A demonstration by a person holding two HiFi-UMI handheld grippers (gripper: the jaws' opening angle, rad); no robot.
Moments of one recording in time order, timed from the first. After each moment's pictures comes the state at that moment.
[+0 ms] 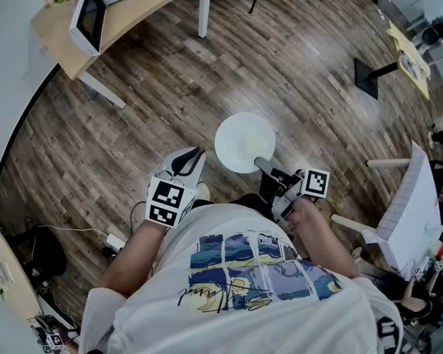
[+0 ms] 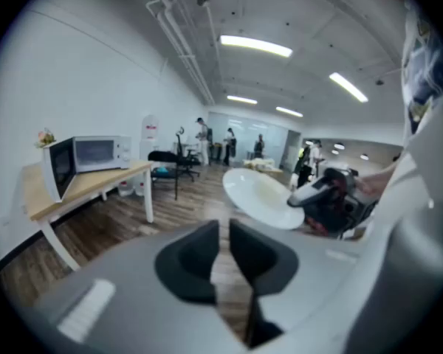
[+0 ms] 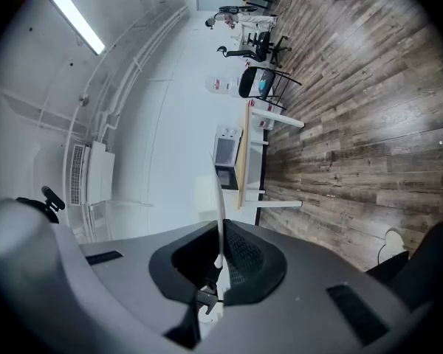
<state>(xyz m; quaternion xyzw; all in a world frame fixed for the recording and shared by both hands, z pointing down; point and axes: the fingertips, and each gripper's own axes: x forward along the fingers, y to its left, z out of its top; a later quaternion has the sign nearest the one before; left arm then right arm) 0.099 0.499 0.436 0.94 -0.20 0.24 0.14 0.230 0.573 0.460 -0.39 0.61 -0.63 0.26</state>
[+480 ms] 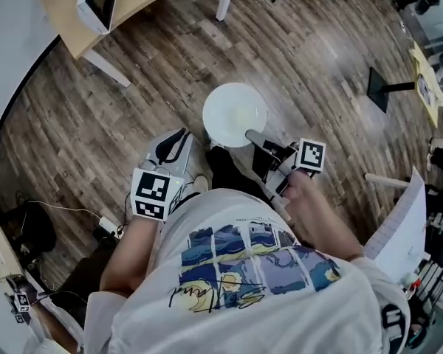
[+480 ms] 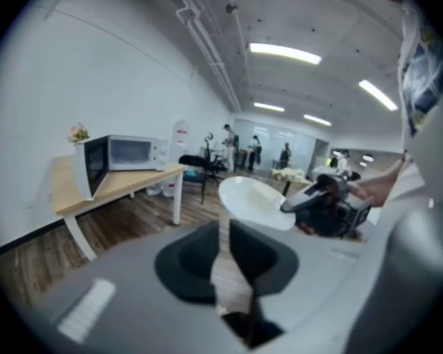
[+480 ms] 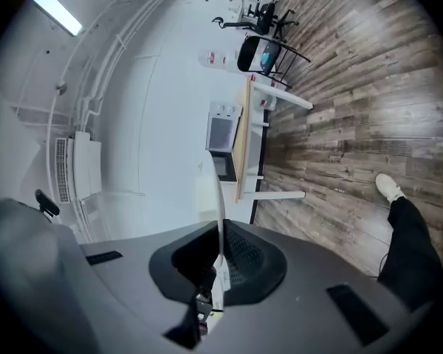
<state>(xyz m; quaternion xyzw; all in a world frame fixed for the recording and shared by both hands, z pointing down) 0.059 0.394 0.437 0.92 -0.31 0.21 0.14 0.201 0.426 0.470 -0.33 0.65 -0.65 0.23</state>
